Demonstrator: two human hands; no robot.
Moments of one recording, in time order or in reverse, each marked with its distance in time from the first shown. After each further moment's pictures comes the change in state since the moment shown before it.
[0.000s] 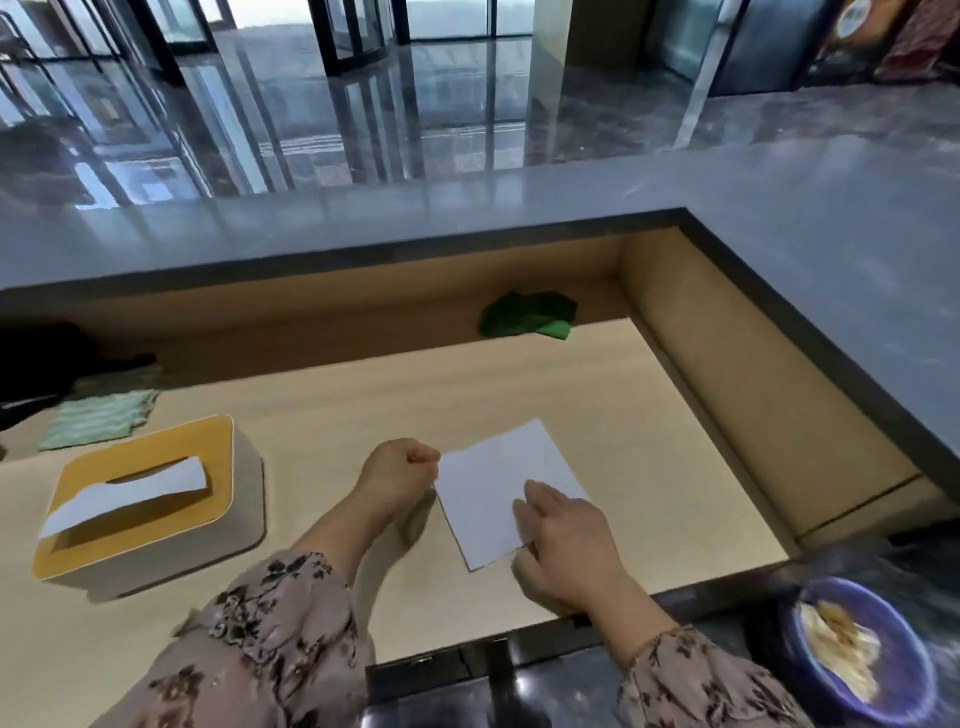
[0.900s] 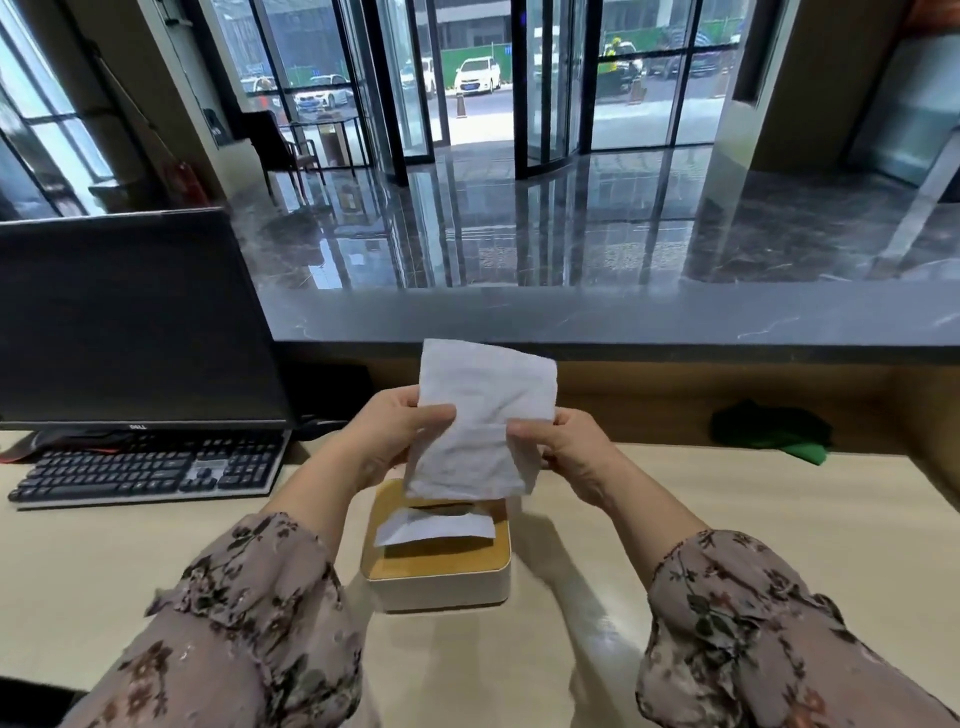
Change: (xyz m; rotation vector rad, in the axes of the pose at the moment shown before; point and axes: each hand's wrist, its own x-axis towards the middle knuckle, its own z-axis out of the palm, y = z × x) left_hand -0.047 -0.003 -0.292 -0.287 0.196 0.159; right_hand 0.220 -0.226 -0.095 1.560 -0.352 0.237
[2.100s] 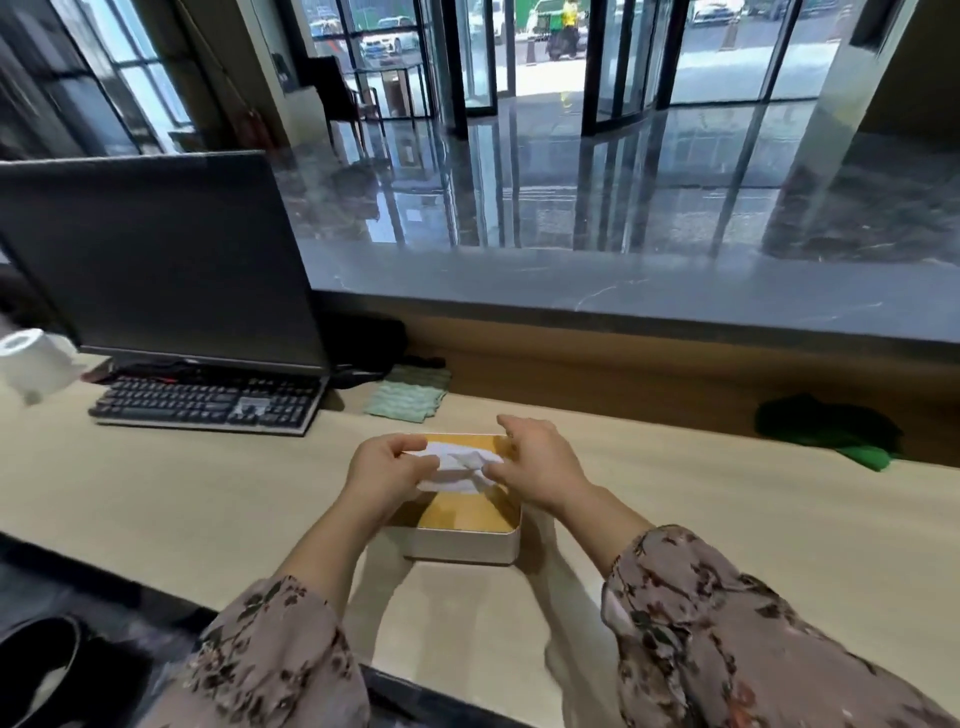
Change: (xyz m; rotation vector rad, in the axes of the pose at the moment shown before) left_hand -0.040 -0.075 0.018 0.039 0.384 -0.209; right_hand 0.012 0.048 0.030 -1.148 -0.070 -0.229
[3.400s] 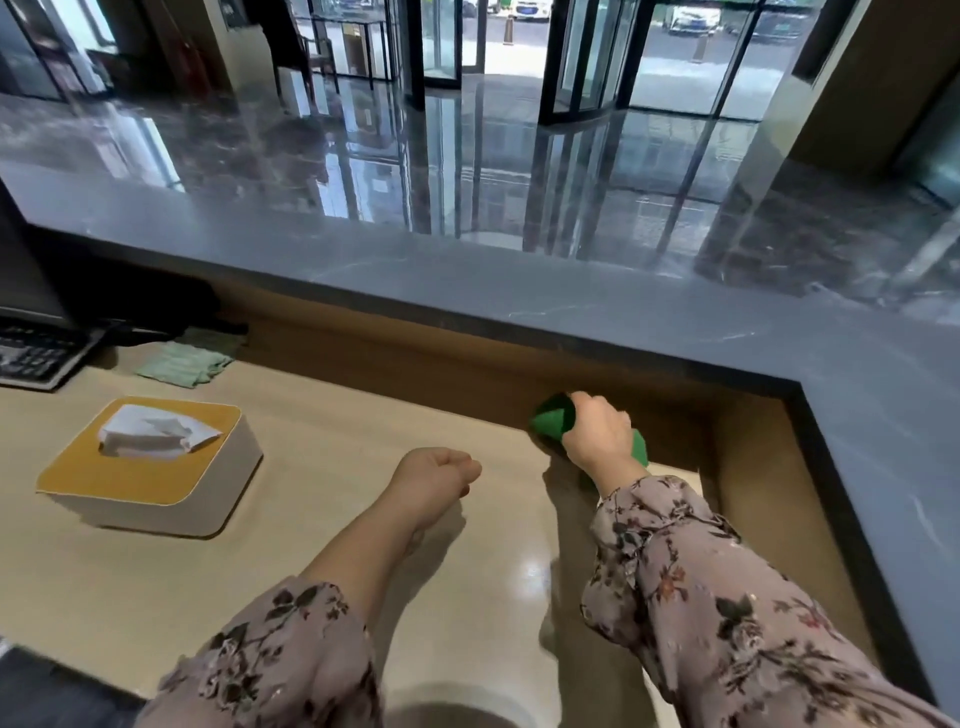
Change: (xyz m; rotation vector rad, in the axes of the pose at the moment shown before) left_hand -0.110 0.095 0.340 -0.161 -0.236 -0.138; right_hand -0.055 0.326 -0.193 -0.311 0.141 0.342
